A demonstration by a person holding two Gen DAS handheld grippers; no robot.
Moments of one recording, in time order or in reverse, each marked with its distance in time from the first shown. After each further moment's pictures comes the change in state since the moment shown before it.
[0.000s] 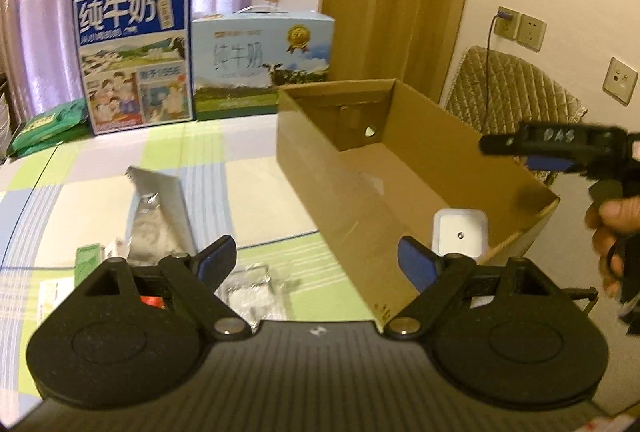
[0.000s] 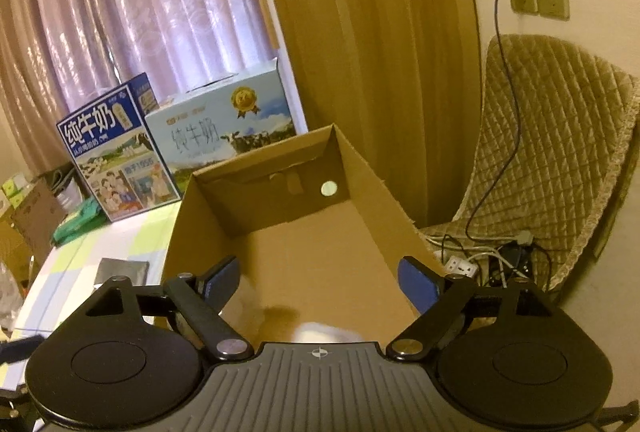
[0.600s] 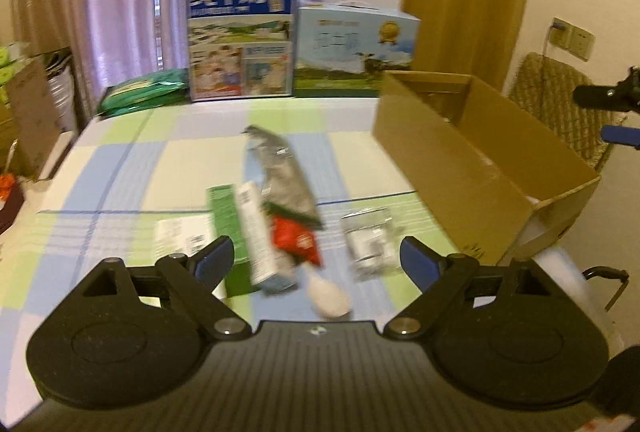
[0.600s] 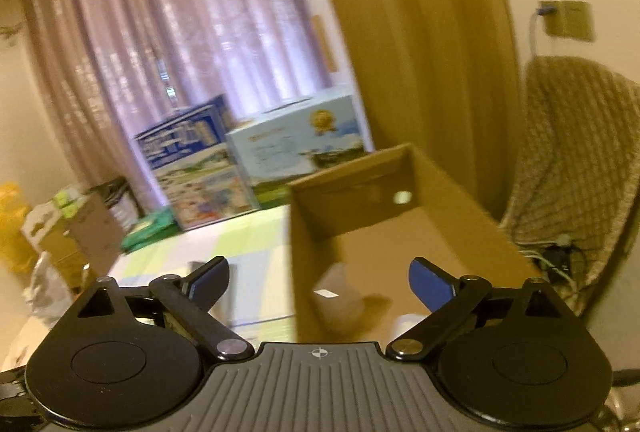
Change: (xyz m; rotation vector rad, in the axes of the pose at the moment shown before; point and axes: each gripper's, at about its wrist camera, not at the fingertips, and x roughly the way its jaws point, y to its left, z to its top) left arm -0.083 0.085 -0.045 -0.076 0.012 0.153; right arm -0.079 0.074 -0.017 -0.011 -0.054 0.153
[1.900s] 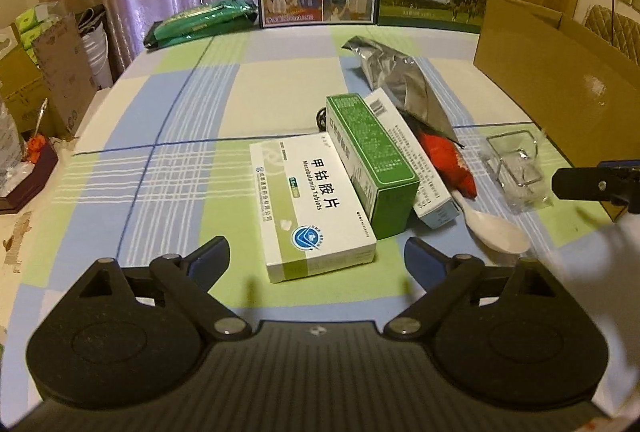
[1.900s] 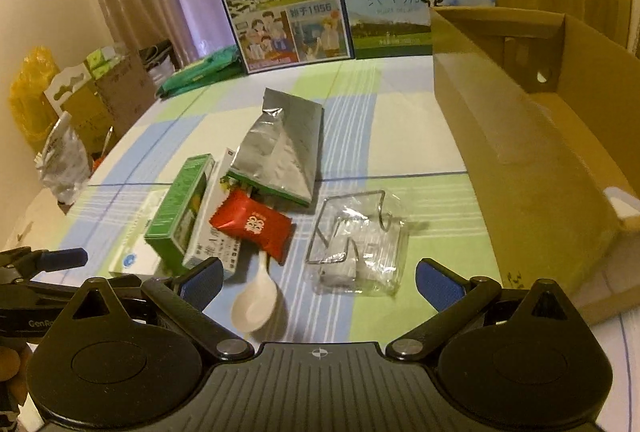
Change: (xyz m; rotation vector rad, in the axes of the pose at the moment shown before) left arm 0.083 0.096 -0.048 0.007 0.135 0.110; right arm 0.132 0.100 -0.128 -0.185 0.316 0.085
